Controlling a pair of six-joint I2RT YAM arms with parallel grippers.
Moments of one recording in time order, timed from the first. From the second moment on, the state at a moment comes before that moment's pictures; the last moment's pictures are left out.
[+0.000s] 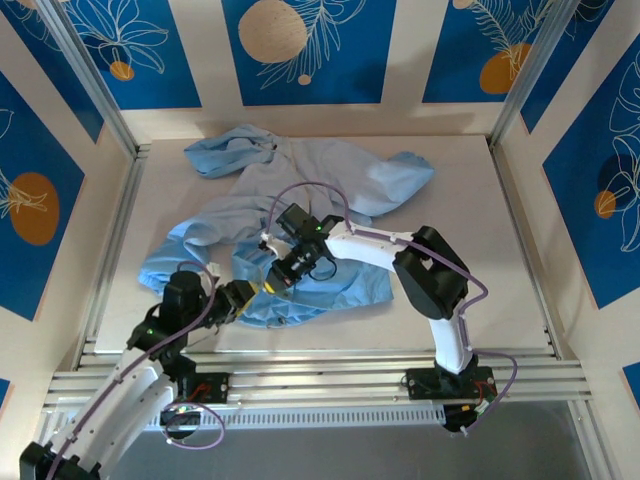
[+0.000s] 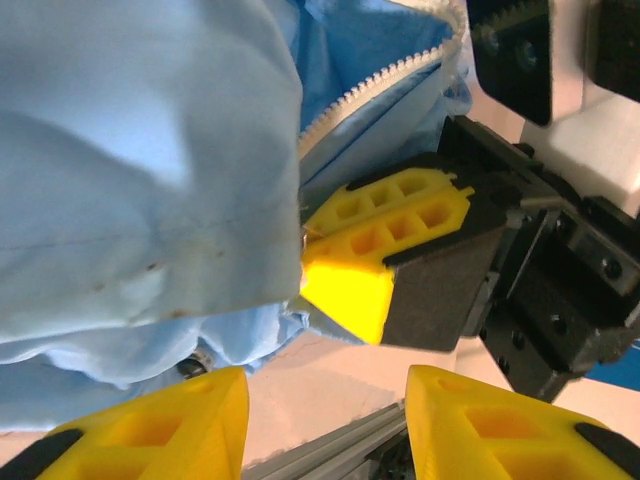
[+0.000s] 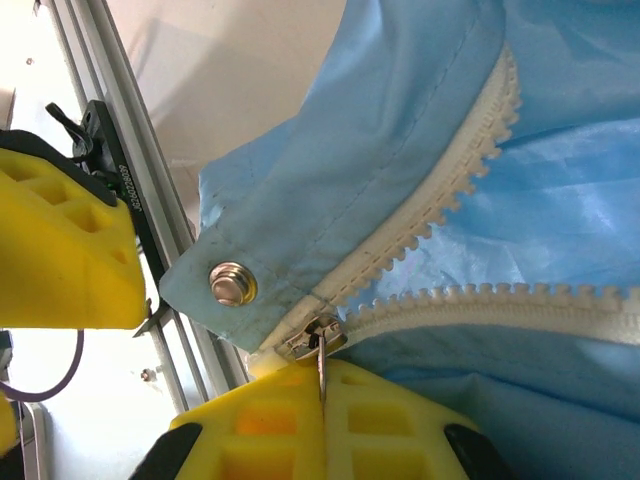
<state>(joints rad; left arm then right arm) -0.42 0.54 0.28 -0.33 0.43 -1.16 0.87 1.99 1.43 -0.57 -0.67 0.19</state>
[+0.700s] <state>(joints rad) -0.46 0.68 0.17 0.03 0.29 -1.36 0.89 1.94 1.42 -0.56 -0.60 0.31</state>
